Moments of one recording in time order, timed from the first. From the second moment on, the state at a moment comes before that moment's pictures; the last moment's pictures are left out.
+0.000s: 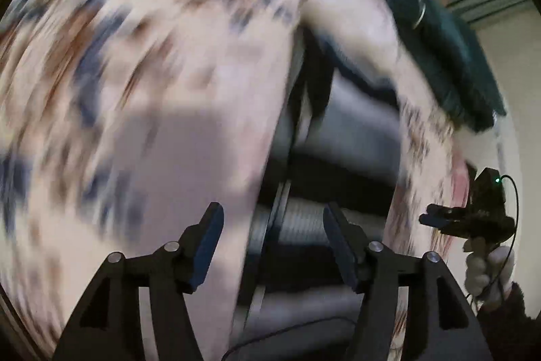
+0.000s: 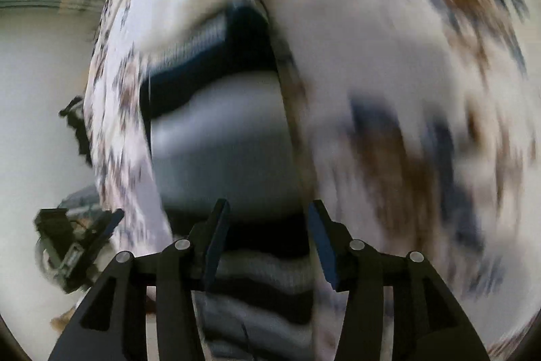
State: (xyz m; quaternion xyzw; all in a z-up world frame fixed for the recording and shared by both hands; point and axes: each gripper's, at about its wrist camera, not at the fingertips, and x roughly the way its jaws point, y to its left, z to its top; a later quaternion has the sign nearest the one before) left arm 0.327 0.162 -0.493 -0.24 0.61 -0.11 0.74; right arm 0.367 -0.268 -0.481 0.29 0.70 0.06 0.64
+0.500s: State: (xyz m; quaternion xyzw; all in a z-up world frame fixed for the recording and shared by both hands) left arm 0.130 0.116 -0.550 -0.26 0.66 -0.06 0.70; right arm 0.084 -0.173 -0.584 0.33 0.80 0.05 0.50
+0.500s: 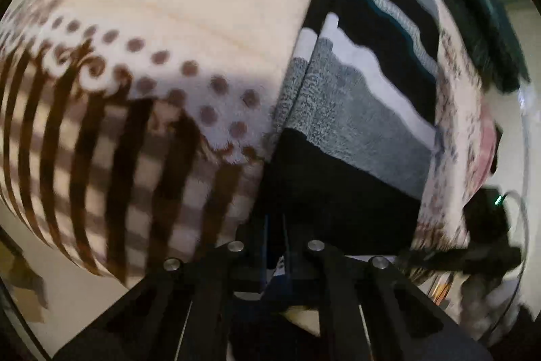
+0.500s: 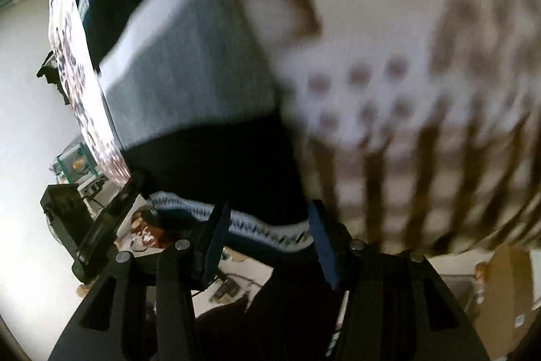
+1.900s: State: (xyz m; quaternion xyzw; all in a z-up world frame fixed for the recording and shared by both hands) left arm 0.109 0.127 -0.589 -0.33 0.68 -0.15 0.64; right arm 0.047 -0.142 -0.627 0.44 0.76 0.09 0.47
